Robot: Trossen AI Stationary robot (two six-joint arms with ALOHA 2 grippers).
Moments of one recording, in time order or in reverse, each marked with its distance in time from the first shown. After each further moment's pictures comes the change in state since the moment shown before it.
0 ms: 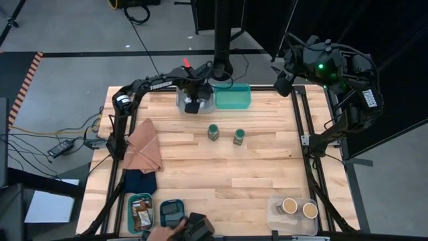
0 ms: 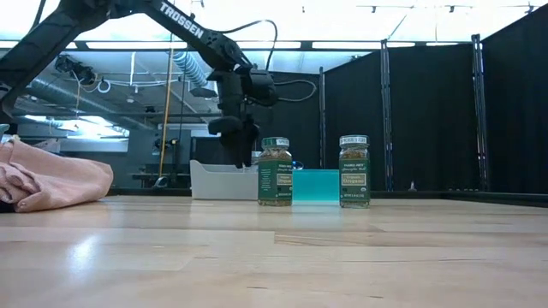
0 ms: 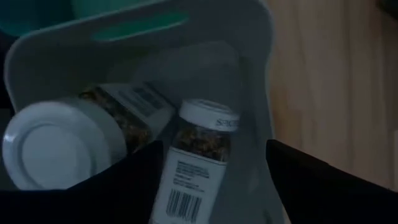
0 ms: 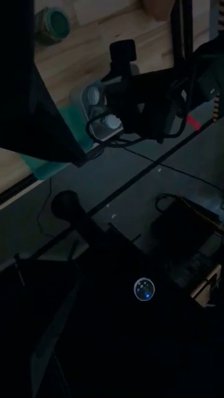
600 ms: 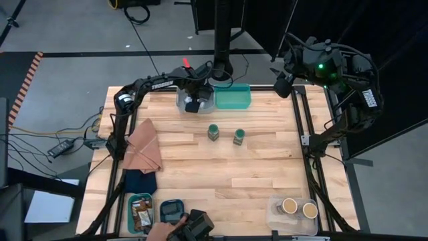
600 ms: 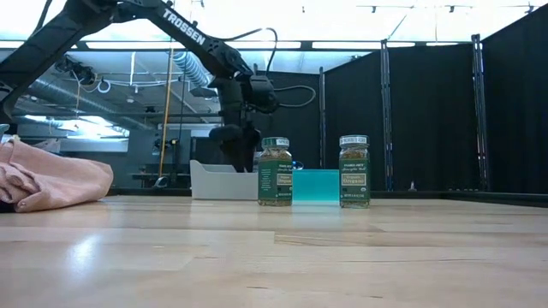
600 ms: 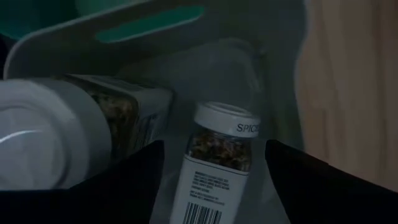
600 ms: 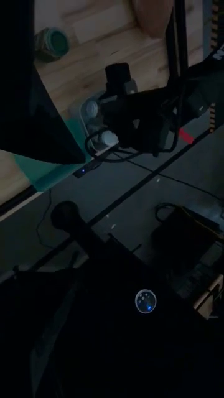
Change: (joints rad) left arm 0.024 0.029 -0.010 0.055 -0.005 0.050; right arm 0.000 0.000 0.000 0.000 -0.044 0.028
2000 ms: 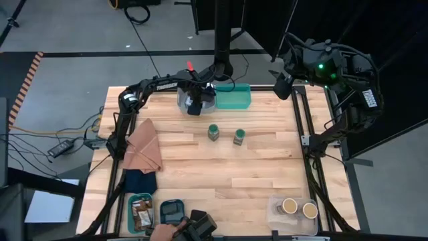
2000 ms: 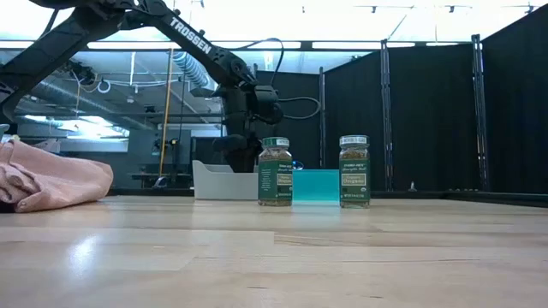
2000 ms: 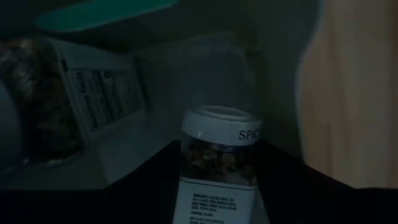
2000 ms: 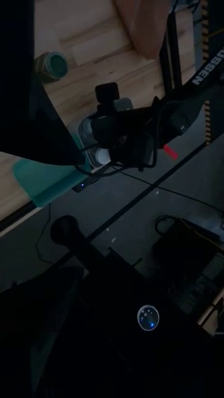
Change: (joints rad) left arm -0.015 0.077 0.009 0.005 -0.009 -0.038; right arm 0.000 0.000 0.000 0.000 -0.053 0.039
